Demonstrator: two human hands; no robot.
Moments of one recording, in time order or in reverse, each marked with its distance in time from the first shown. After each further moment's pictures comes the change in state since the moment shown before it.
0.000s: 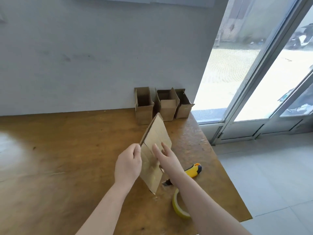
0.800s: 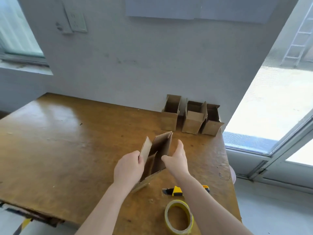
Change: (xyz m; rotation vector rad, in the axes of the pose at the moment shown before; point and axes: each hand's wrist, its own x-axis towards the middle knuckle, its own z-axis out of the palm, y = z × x) left_hand -0.035 0.034 0.012 0.454 0.158 -0.294; right_hand 0.033 -0.008 -0.035 -0.222 -0.124 -0.171
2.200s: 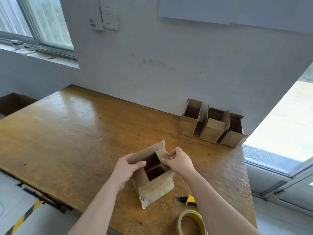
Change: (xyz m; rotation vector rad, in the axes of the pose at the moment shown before) left_hand 0.017 -0.094 0.003 -0.965 -0.168 -0.387; right_hand 0.019 -0.022 0.034 -0.411 -0.261 -0.156
